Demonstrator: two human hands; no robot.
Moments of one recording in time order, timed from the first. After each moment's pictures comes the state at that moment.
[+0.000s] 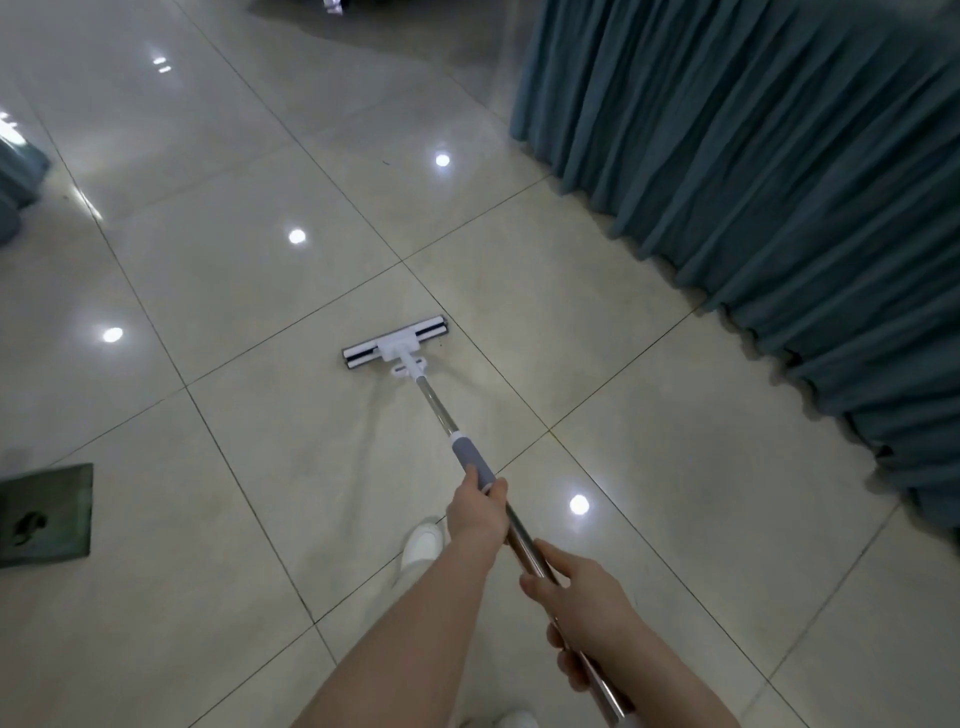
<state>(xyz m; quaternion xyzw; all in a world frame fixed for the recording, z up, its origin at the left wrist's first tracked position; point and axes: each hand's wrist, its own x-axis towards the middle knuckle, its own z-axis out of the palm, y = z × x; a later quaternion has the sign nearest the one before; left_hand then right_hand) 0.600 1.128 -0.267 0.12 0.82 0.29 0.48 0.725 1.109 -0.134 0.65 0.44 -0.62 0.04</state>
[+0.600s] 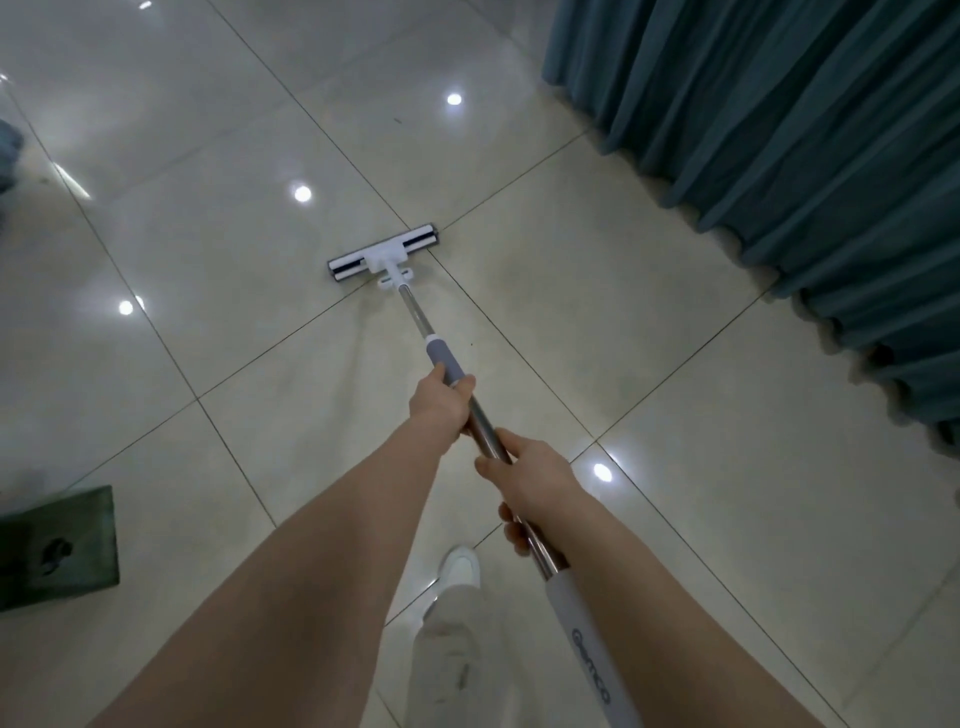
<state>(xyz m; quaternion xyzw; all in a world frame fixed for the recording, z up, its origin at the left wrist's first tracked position) 0.385 1.318 -0.308 0.09 0.81 0.30 0.50 0.522 1.291 -0.196 0.62 0.45 -0.64 0.05</state>
